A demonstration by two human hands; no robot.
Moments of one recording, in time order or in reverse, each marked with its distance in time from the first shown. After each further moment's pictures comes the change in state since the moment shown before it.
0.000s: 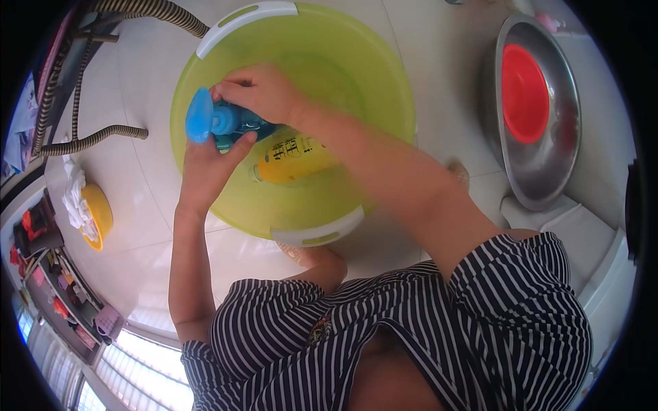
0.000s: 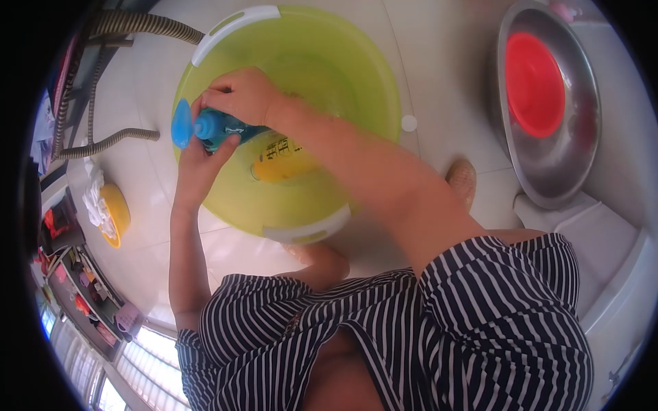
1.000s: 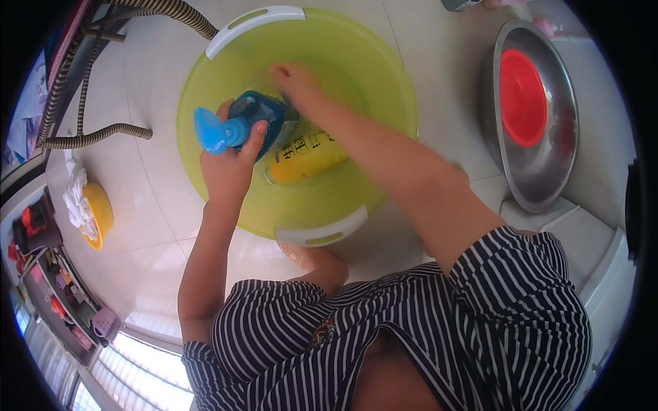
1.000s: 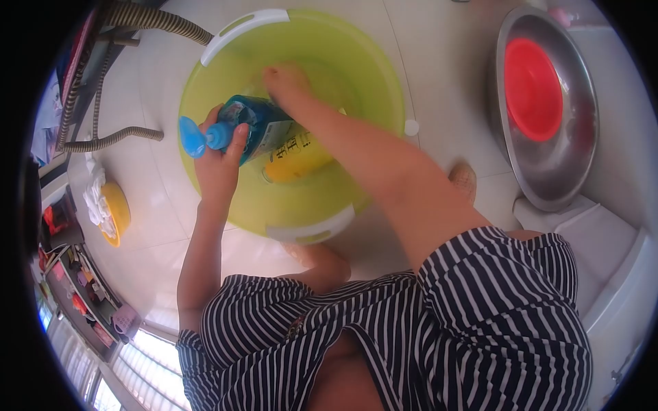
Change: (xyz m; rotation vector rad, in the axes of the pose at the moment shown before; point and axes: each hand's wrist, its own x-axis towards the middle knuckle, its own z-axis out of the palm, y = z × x) left_hand -0.005 -0.013 0.031 0.148 0.360 0.112; right_hand 0.018 0.094 -0.012 -0.305 0.392 0.204
